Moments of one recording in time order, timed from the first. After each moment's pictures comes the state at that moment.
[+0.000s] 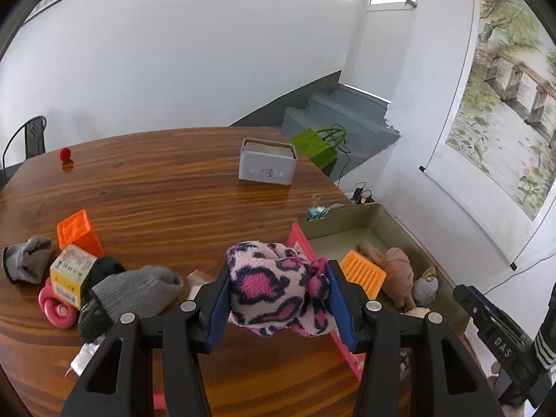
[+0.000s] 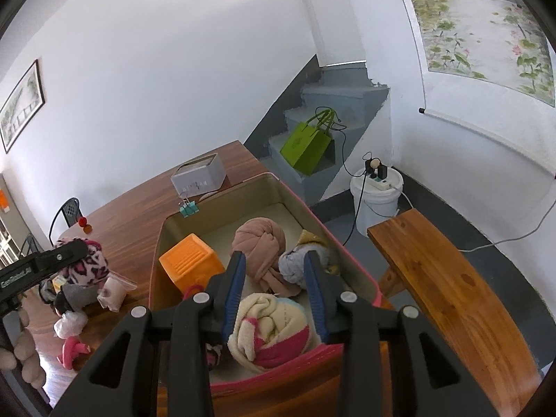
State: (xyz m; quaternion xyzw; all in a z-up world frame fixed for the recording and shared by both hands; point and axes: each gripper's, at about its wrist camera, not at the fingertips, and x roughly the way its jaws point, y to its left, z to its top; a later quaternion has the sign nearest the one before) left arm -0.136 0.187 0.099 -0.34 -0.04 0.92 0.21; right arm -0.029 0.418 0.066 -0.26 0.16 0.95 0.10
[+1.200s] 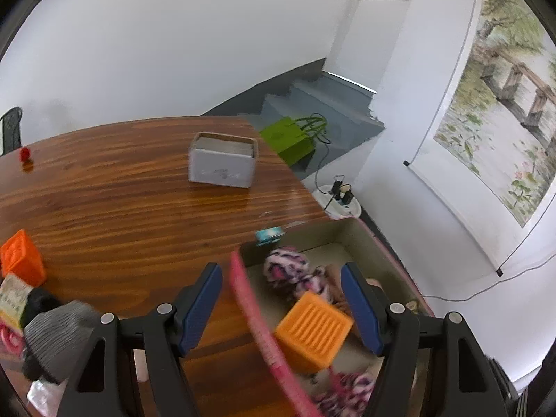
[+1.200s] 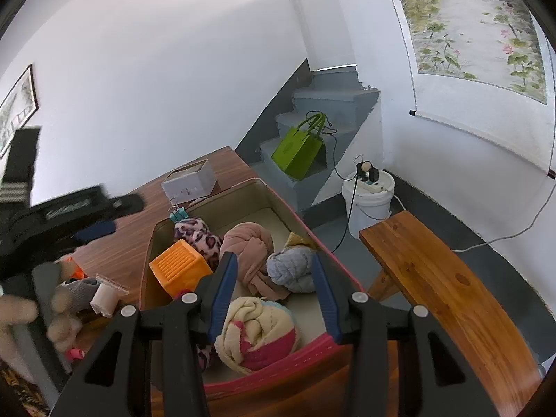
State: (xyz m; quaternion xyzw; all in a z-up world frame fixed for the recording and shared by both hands) left arm -0.187 0.235 0.094 -0.37 -0.06 0.90 0.24; right arm -0.027 0.426 0.065 -0.25 0.16 0.95 0.12
